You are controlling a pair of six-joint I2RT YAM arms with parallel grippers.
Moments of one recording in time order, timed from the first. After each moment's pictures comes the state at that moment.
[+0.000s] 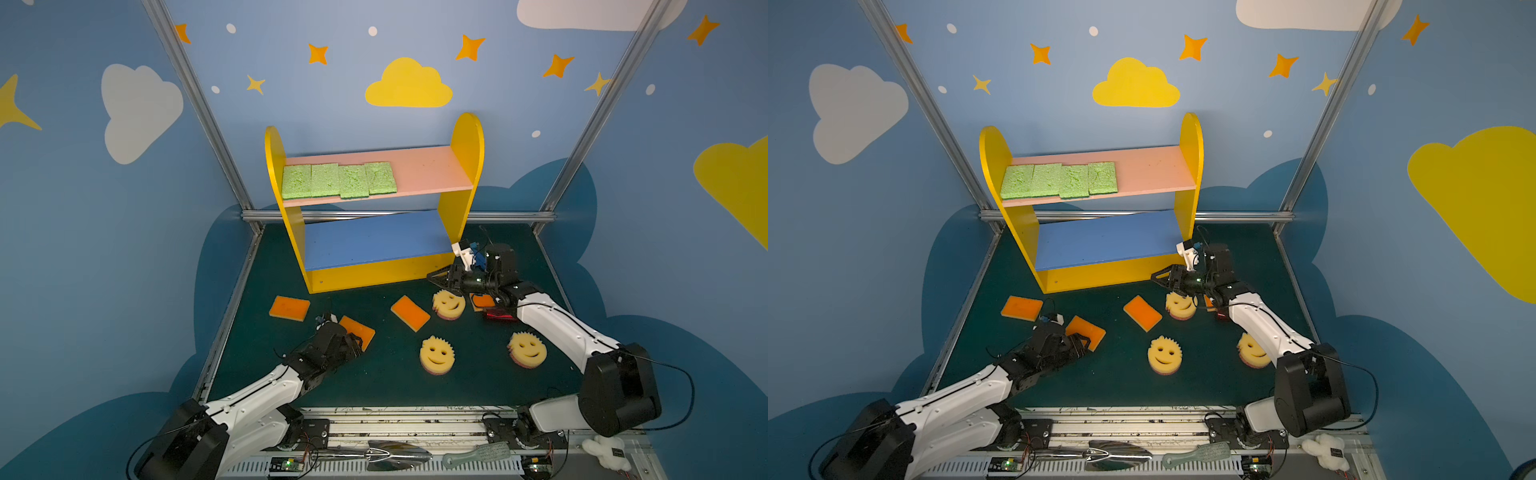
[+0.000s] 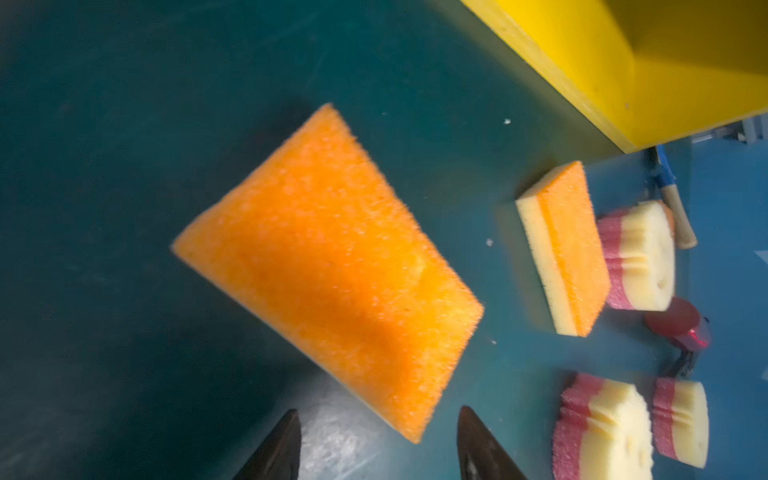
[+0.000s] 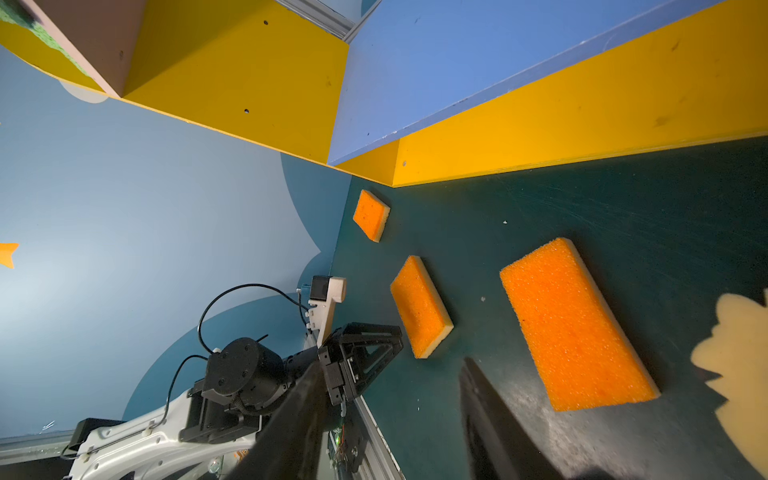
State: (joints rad) left arm -0.59 1.02 0.28 -0.08 -0.04 -0.99; right arm 0.36 1.42 0.98 -0.10 -0.80 0.69
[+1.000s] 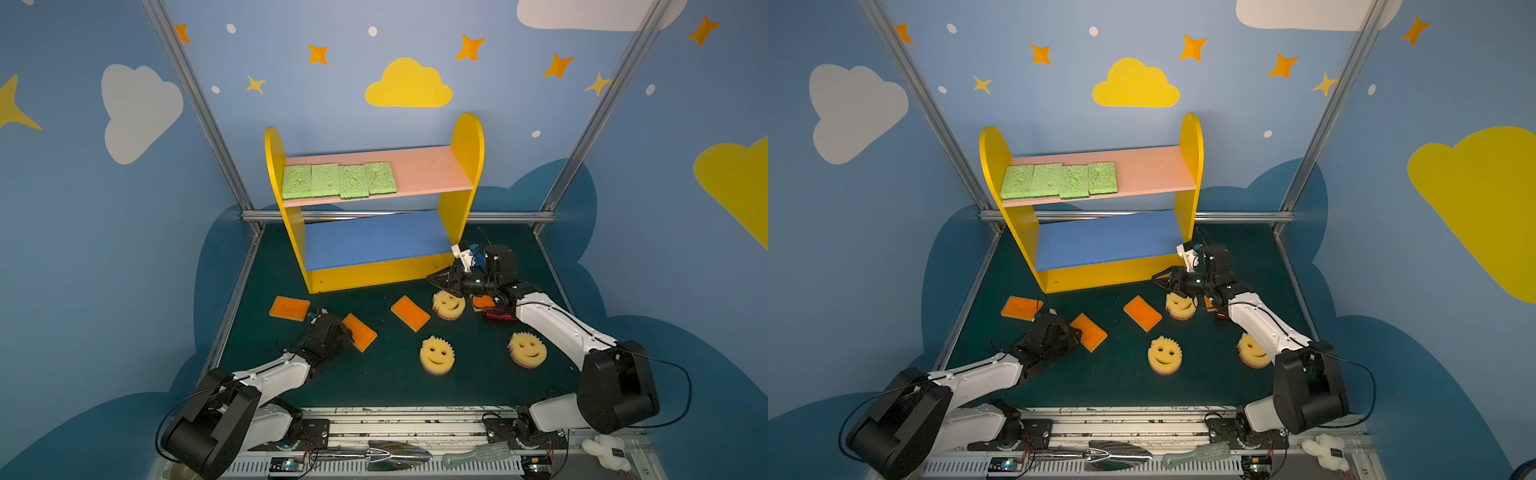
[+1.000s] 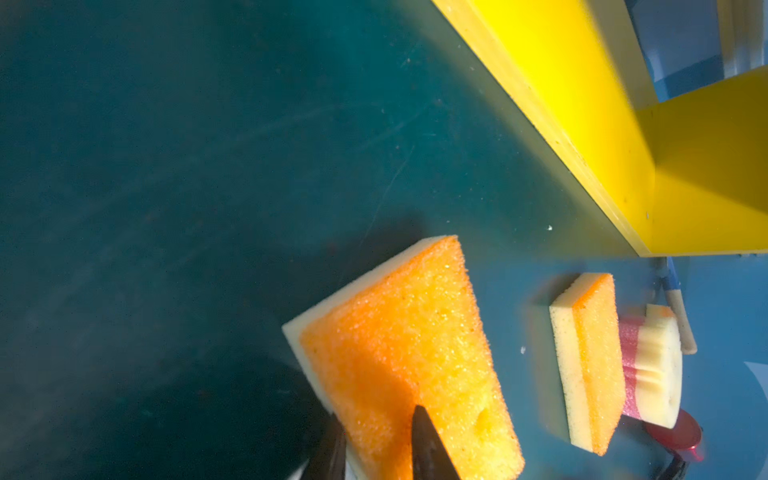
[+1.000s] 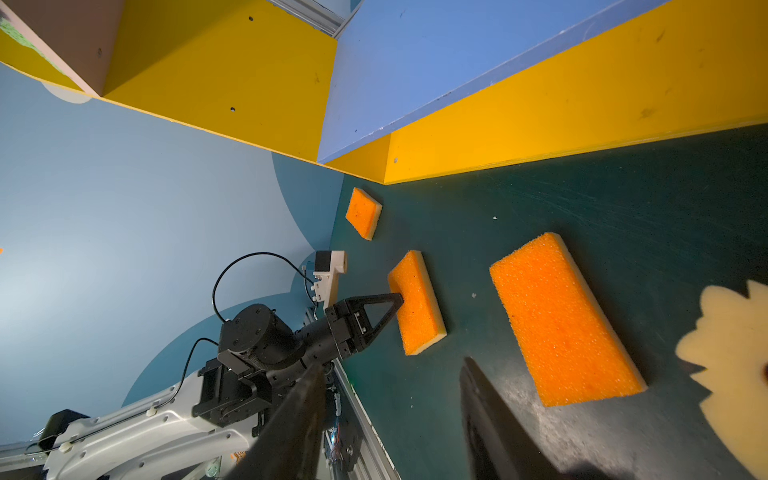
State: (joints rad) left arm -0.45 1.24 0.30 0.13 -0.02 -1.03; right arm 0.36 1.43 0.97 -0.11 -0.80 0.68
